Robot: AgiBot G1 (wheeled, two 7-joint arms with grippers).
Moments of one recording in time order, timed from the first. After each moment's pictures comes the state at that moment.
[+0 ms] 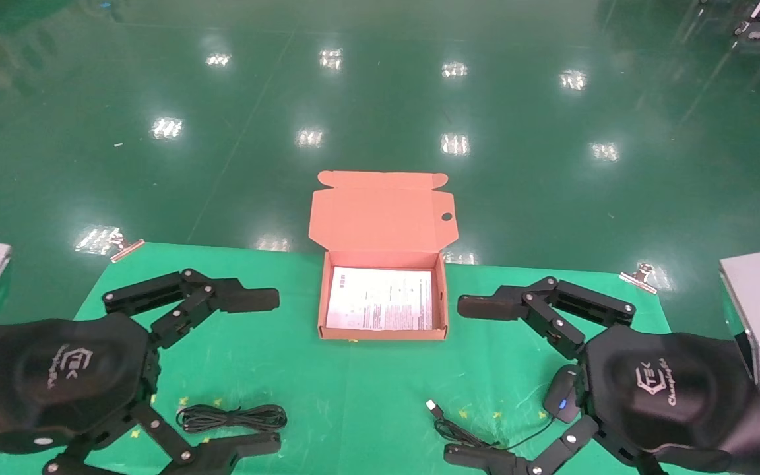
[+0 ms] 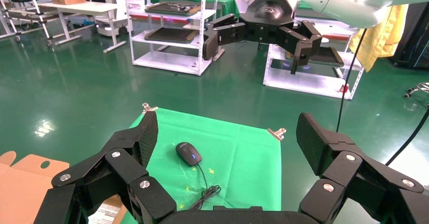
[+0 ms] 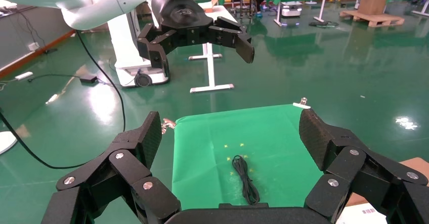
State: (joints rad) left arm -1.07 0.61 0.28 -1.28 0.73 1.50 -0.19; right arm 1.08 -0.61 -0.28 1.28 -0.74 -1.49 0.19
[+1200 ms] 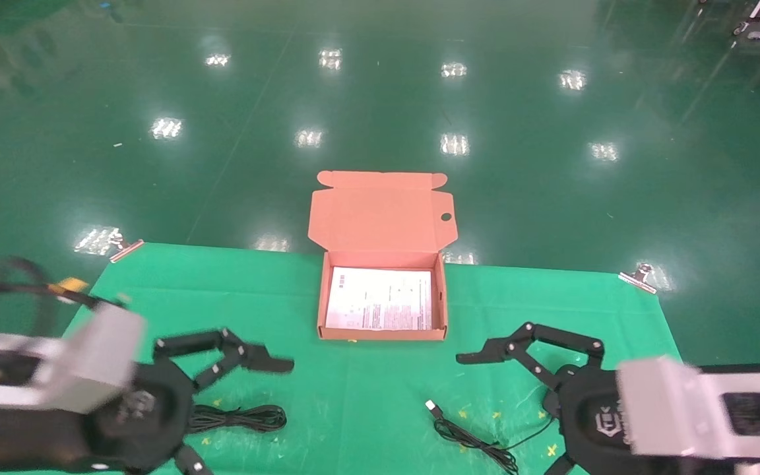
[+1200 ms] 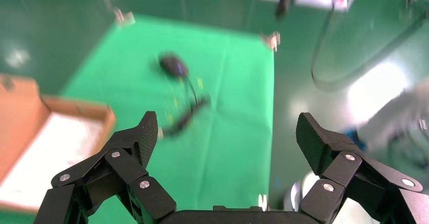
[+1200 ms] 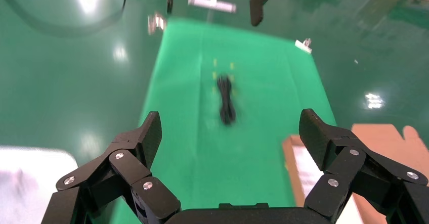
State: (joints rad) left arm -1.26 0.65 0.47 -1.30 1.07 1.56 -0.27; right arm 1.22 -0.61 -0.39 1.35 -1.08 -1.52 0.02
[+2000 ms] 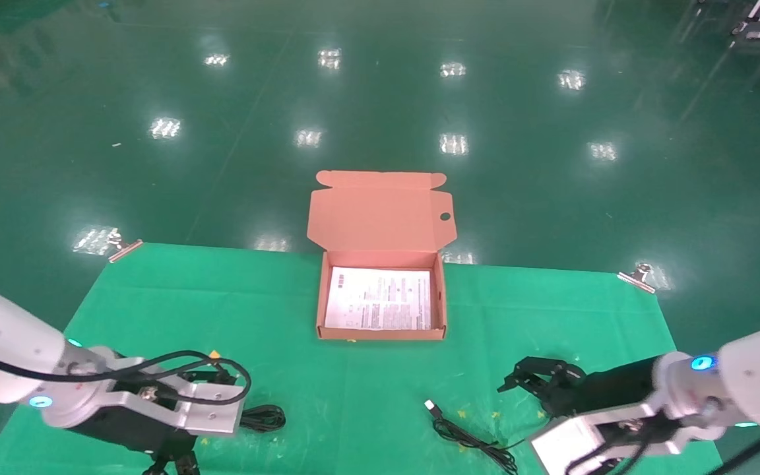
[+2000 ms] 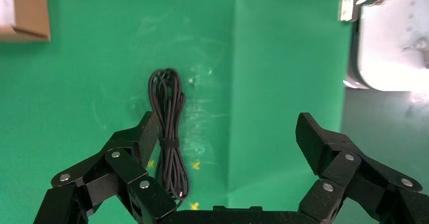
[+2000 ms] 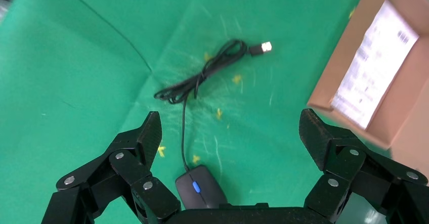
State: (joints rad) left arm -1.50 0.89 0.90 -1.18 1.74 1.48 -0.31; right arm 1.38 -0.79 -0.71 1.36 -1.80 -1.42 -0.20
